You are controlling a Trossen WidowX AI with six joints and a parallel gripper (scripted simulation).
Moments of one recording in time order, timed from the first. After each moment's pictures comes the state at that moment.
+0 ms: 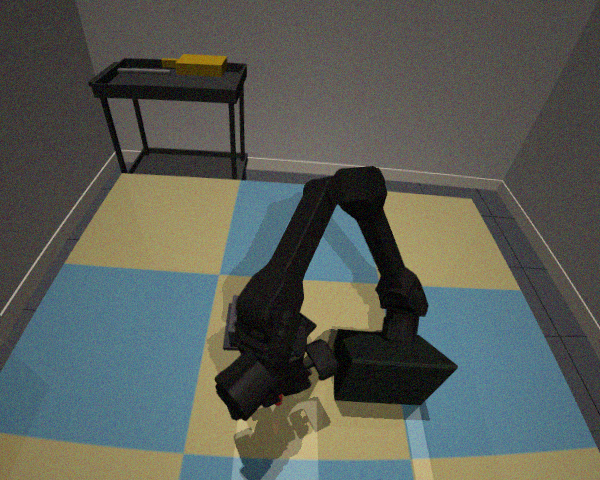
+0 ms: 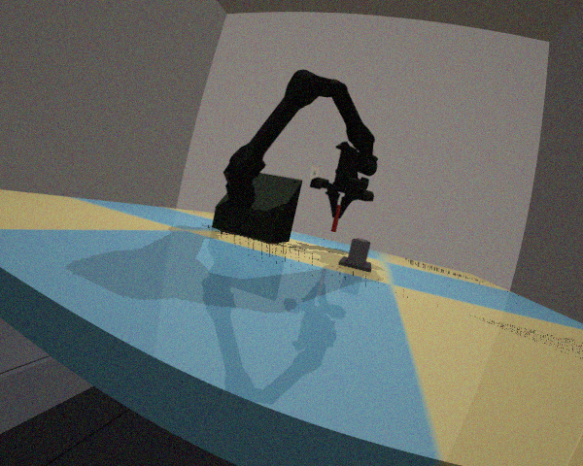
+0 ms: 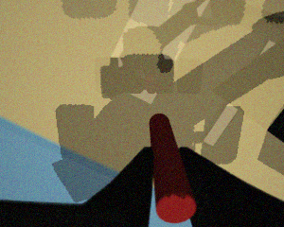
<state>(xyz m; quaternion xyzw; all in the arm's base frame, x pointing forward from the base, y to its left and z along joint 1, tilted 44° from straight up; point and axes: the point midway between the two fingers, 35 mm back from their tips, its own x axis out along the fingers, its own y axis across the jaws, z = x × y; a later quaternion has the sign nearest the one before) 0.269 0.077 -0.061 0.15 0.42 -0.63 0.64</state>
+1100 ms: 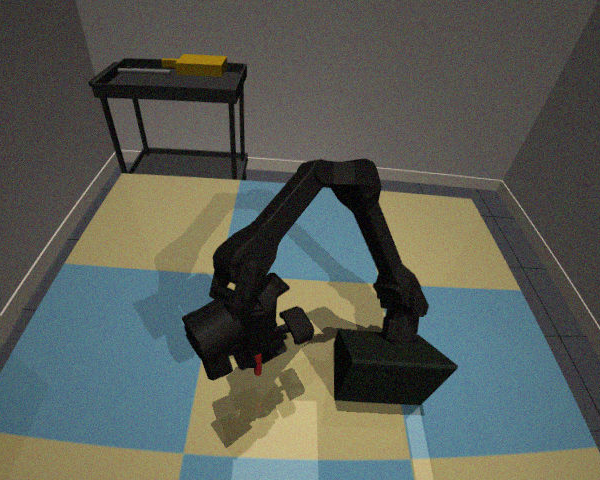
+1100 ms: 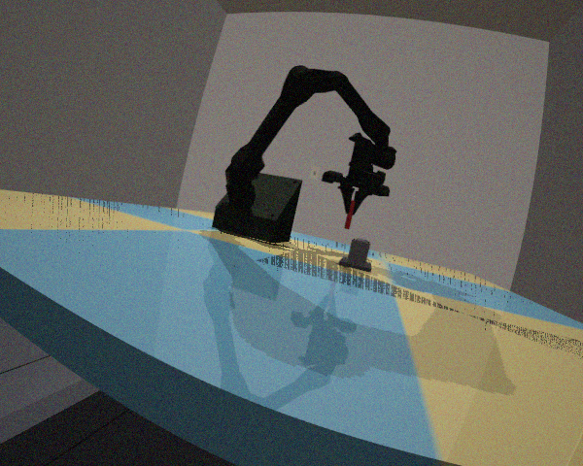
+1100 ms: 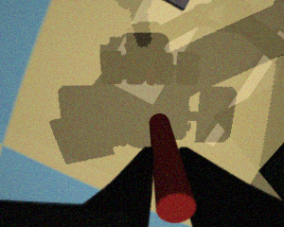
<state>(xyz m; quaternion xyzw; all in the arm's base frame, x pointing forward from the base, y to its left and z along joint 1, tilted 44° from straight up) 0.306 0.043 -0.014 0.16 0.43 -0.62 0.64</state>
